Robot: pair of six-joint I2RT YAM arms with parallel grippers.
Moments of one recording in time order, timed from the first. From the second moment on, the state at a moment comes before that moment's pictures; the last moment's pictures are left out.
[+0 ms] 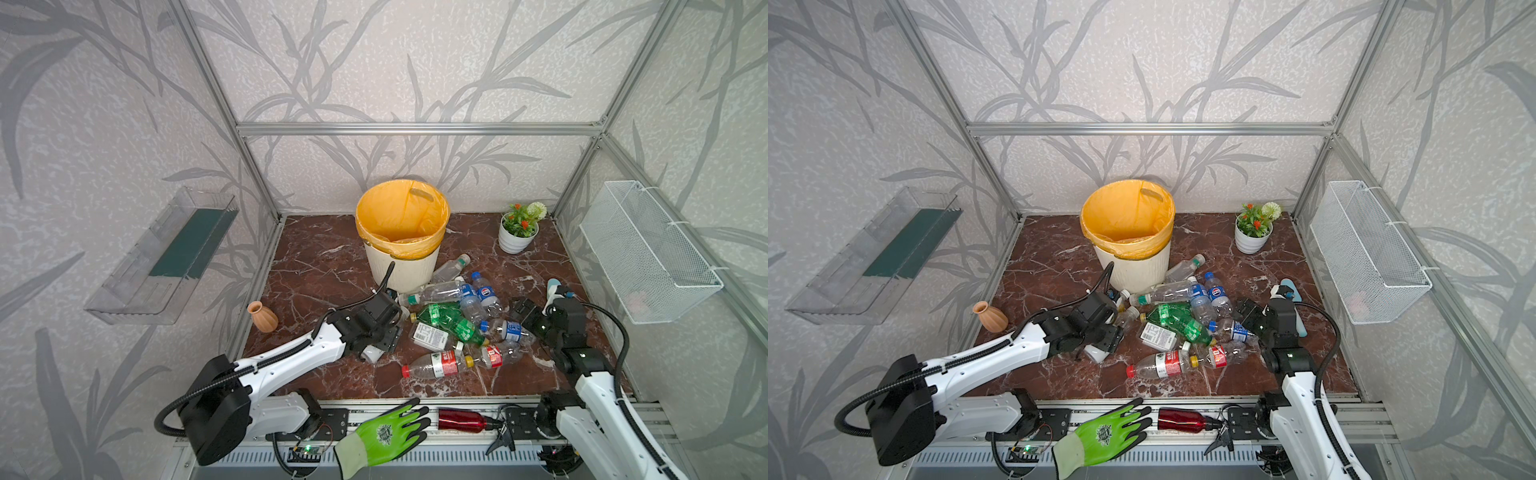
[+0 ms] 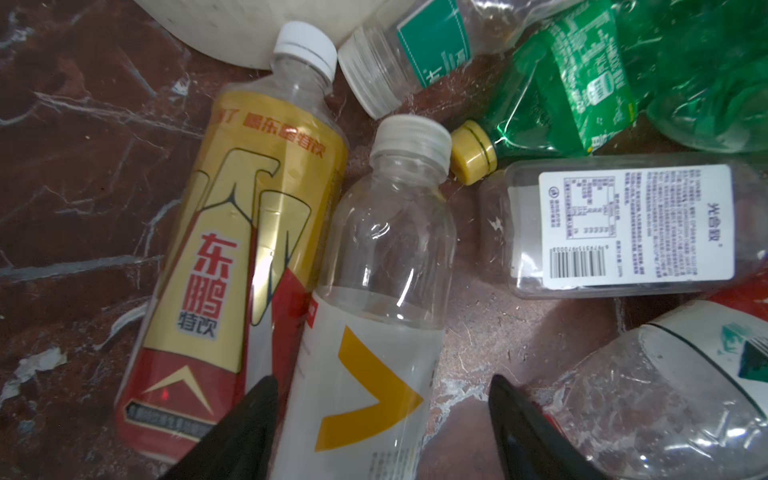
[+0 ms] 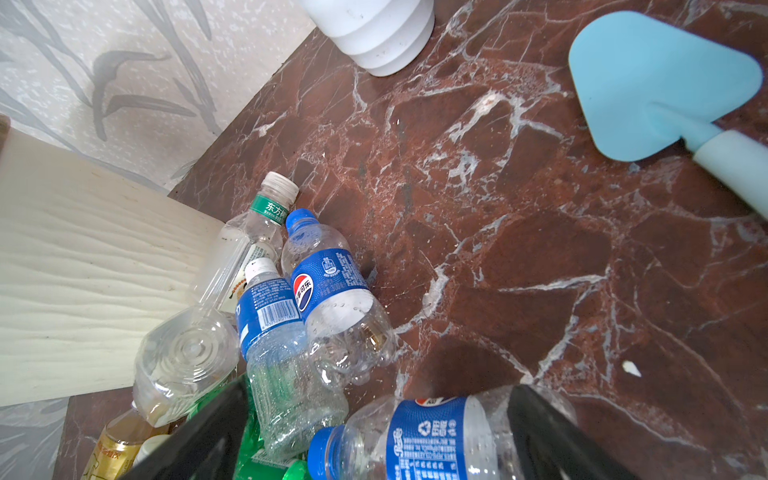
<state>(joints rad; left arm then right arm) -0.80 1.25 0.76 -0.62 -0.15 -0.34 0.03 0.68 0.39 -0.32 -0.09 0.66</state>
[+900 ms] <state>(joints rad) -0.80 1.44 0.80 -0.60 -0.10 -0.33 0.03 0.73 0.38 -0.27 -0.09 0.66</state>
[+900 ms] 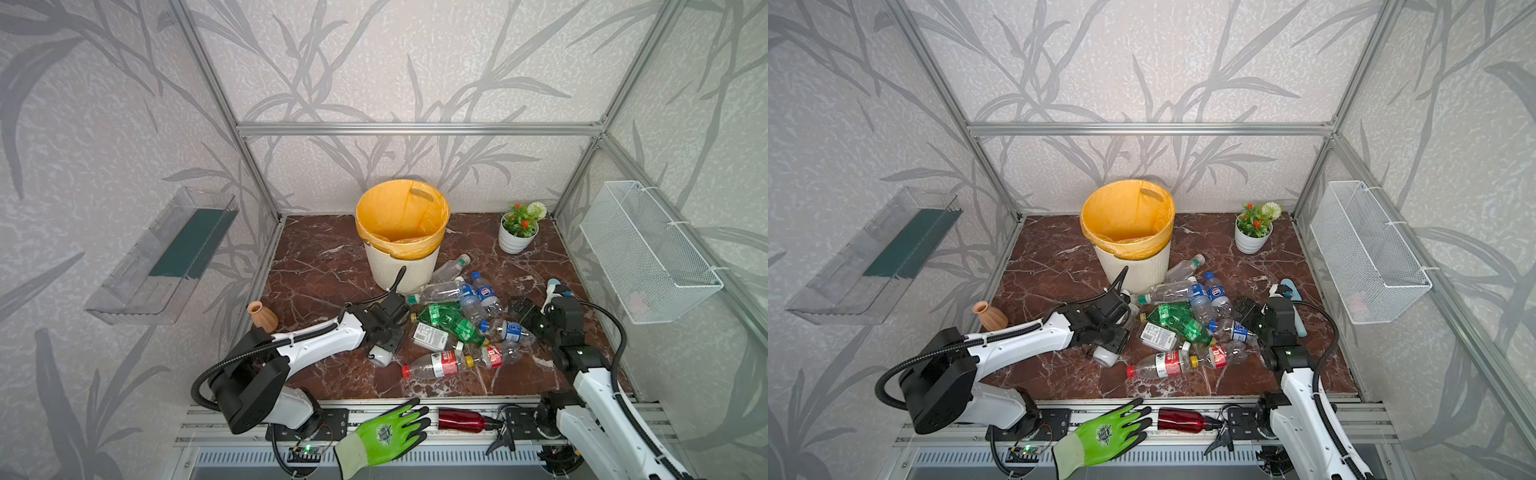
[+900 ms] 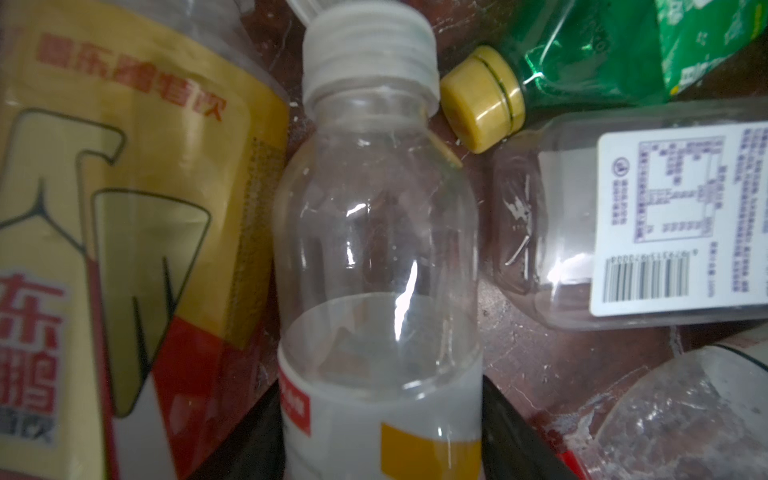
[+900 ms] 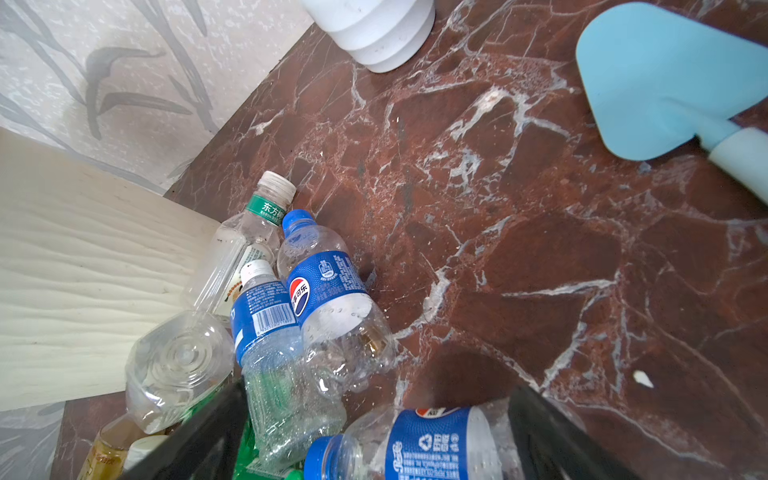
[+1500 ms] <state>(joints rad) -0.81 1.42 0.81 -0.59 -0.07 -0.33 0.03 0.74 0.37 -0.25 -0.09 0.66</state>
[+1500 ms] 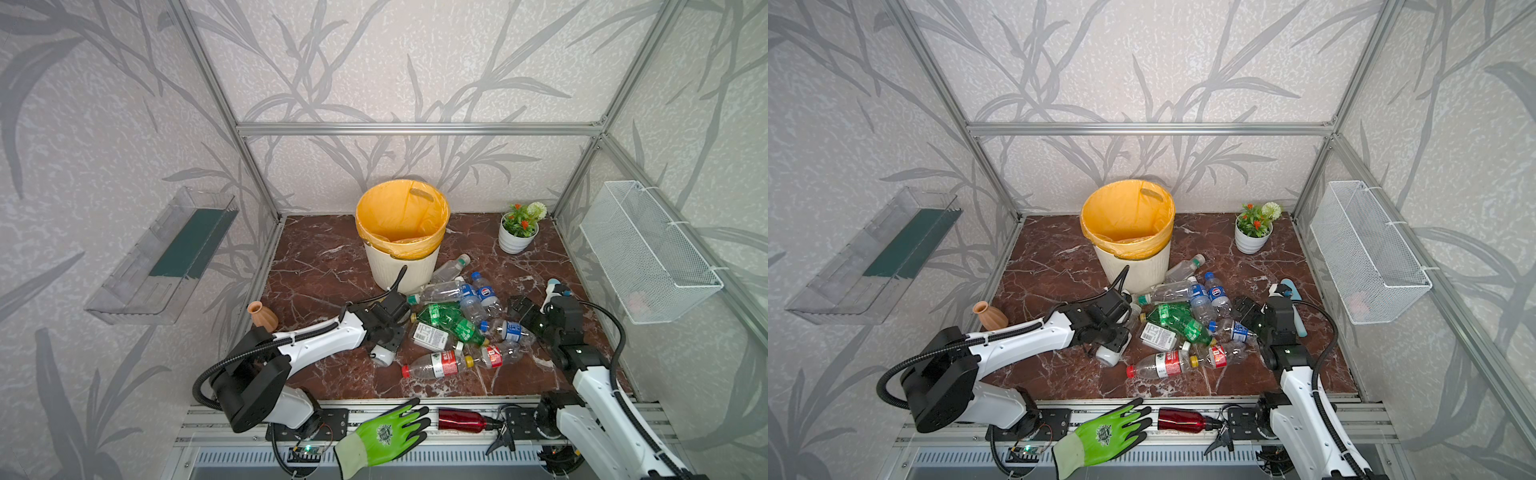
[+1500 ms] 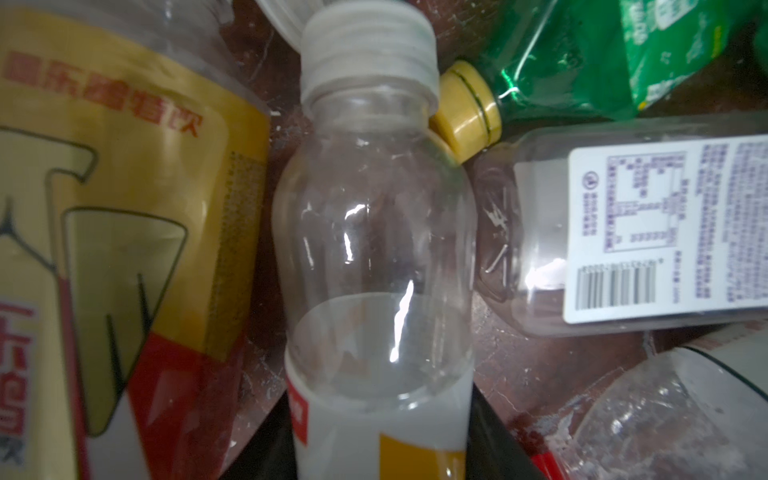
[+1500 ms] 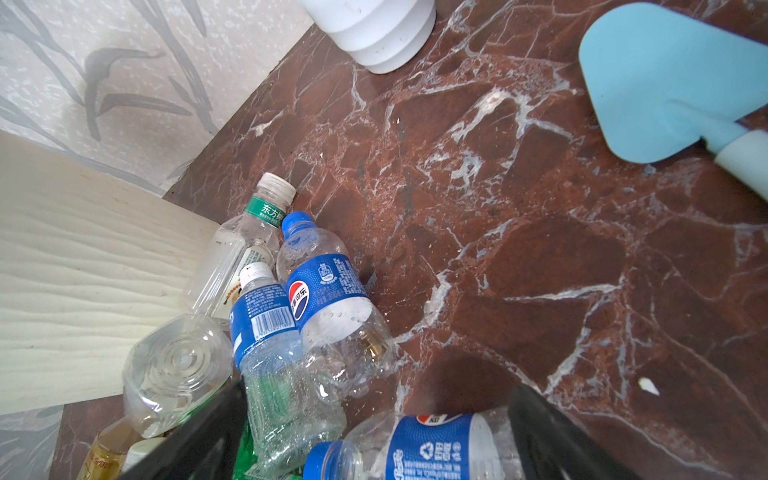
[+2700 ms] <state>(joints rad) -0.60 1.21 1.42 -0.13 -0.22 0.03 0.03 0.68 0.37 -0.25 -0.09 0.66</state>
